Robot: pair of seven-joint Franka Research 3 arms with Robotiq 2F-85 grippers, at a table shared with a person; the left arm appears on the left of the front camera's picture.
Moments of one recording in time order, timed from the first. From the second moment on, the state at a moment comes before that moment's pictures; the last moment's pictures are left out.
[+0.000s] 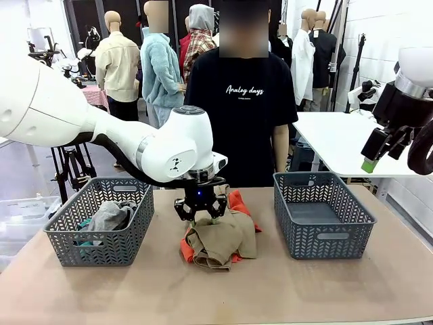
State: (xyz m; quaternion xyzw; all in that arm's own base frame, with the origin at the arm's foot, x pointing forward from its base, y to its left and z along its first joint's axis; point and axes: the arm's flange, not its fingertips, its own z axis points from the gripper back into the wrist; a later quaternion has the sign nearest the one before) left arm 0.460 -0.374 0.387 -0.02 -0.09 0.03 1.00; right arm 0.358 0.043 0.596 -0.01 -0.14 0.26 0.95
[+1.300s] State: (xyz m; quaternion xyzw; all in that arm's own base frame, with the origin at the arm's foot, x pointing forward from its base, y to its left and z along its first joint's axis) left arm 0.432 -0.387 0.536 -0.07 -0.23 -0.04 0.97; right arm 0.358 0.043 0.596 -0.01 -0.14 0.26 0.95
